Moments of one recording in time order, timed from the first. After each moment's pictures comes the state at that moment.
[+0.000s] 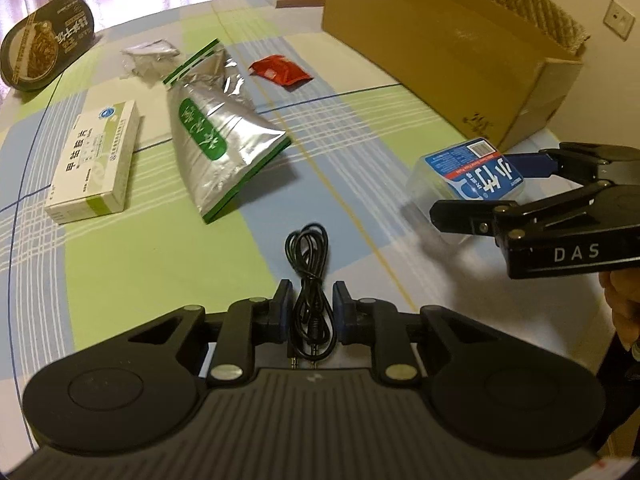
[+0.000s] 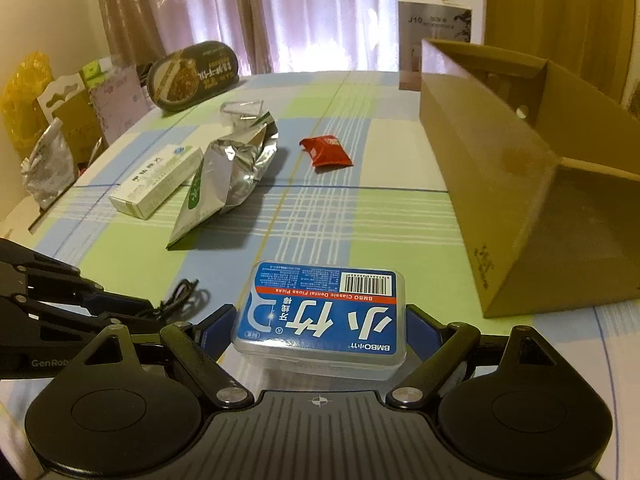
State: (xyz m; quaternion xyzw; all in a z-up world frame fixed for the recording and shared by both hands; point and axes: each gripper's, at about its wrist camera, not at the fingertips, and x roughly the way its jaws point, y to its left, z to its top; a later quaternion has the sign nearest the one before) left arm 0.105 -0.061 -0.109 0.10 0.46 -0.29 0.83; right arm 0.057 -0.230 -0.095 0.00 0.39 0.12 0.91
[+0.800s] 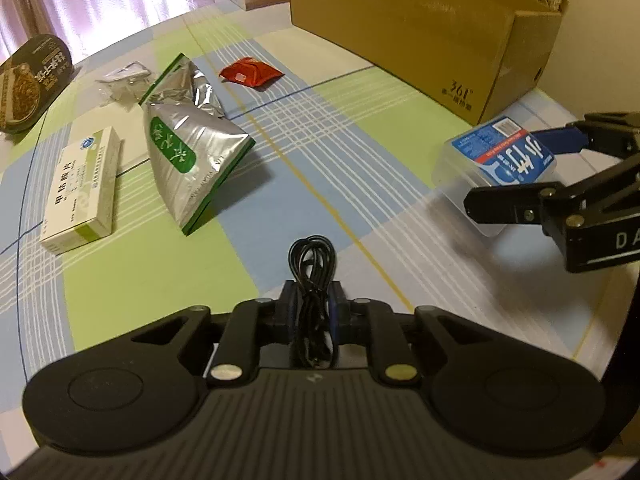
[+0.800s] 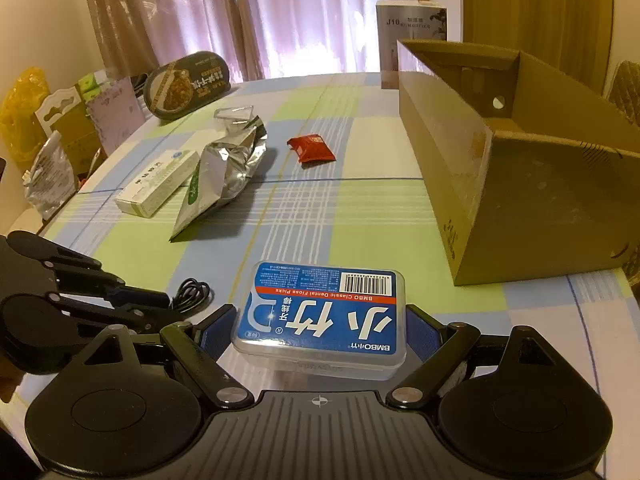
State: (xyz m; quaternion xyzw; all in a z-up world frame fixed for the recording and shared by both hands) left arm 0.096 -0.087 -0.118 0.18 0.45 -0.30 0.82; right arm 0.031 -0.248 -0.087 0.02 0.39 0.11 0.91
